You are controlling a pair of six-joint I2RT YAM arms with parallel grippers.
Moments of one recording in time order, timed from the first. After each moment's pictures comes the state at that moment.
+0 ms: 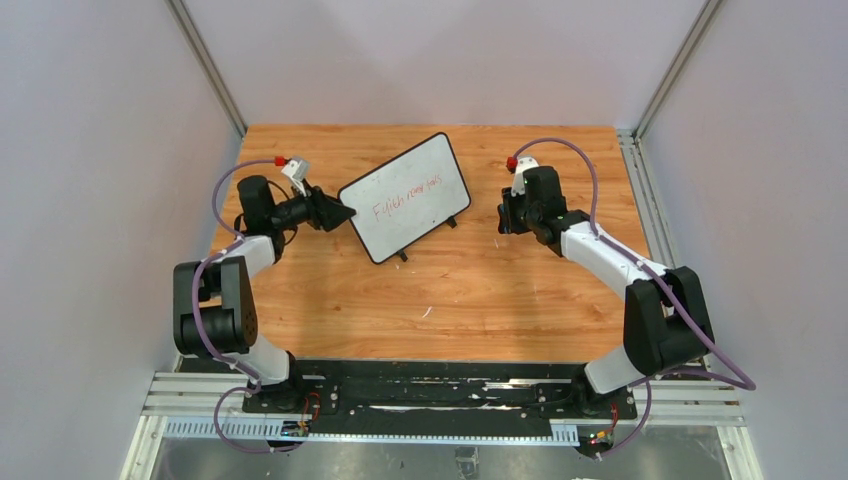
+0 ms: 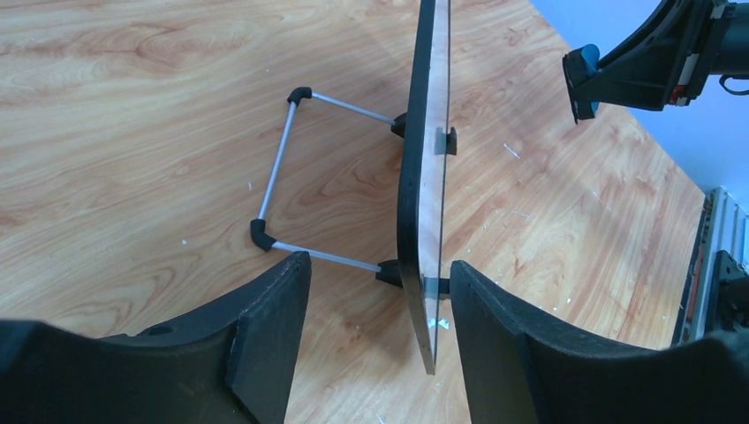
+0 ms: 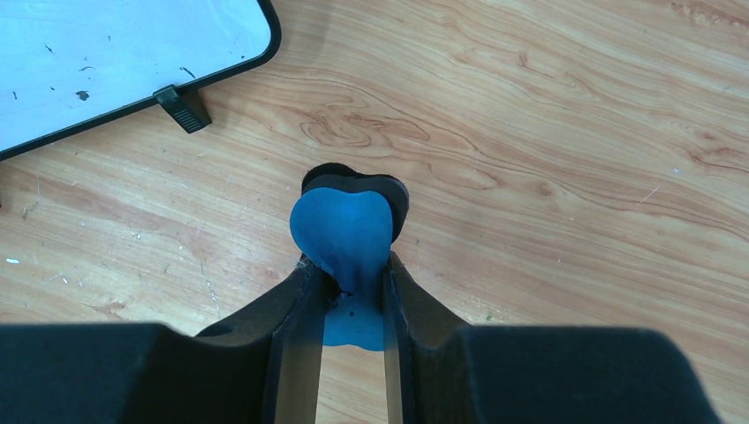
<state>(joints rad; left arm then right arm) 0.15 1.55 0.74 0.49 1.02 -0.17 0.36 1.50 0.97 -0.16 0.01 0.04</state>
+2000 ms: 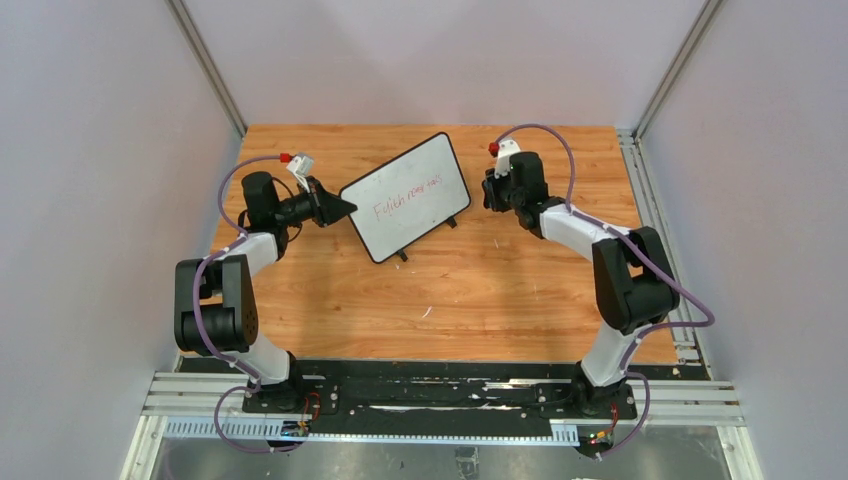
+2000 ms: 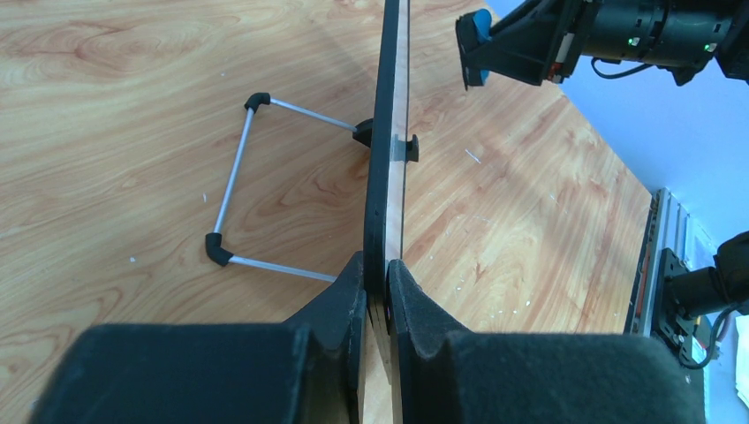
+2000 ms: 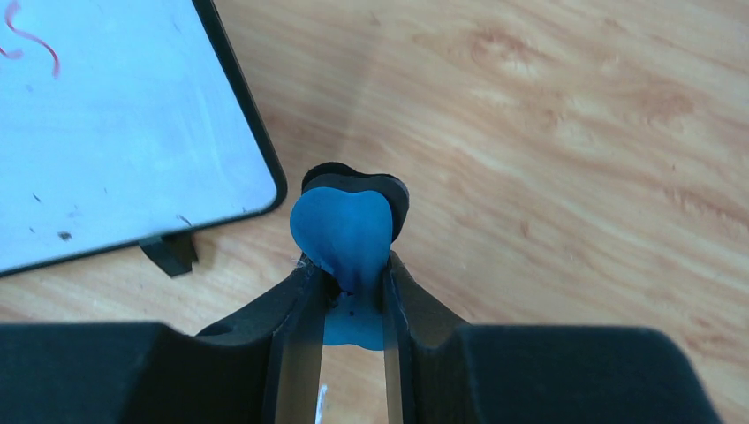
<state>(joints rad) 0.12 1.56 0.77 0.50 1.04 -0.25 0.36 1.75 1.10 0.10 -0.02 -0.06</state>
